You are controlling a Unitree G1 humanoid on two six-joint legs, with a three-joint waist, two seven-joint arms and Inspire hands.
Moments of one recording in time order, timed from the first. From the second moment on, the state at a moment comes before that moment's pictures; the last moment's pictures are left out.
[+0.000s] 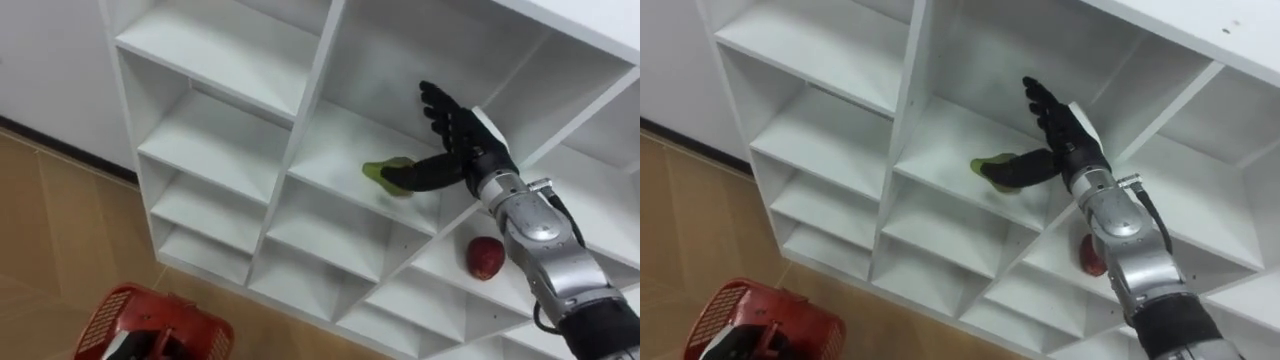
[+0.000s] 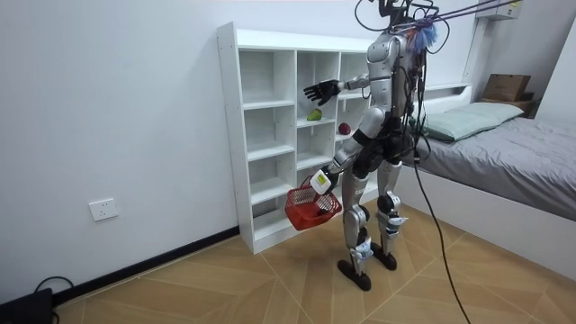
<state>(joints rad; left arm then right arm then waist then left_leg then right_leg) 0.13 0.31 0.04 0.81 0.17 0.01 -0.05 -0.33 -0.43 0.26 0.48 0.23 -0.07 0.04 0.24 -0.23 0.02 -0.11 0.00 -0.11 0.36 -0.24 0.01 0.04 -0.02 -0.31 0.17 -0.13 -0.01</state>
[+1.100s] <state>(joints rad) 0.12 0.31 -0.02 0.81 0.15 0.02 -0.06 -0.46 -0.45 0.33 0.77 0.18 -0.09 0.09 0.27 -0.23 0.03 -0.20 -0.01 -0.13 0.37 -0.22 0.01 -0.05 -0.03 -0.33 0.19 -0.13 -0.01</state>
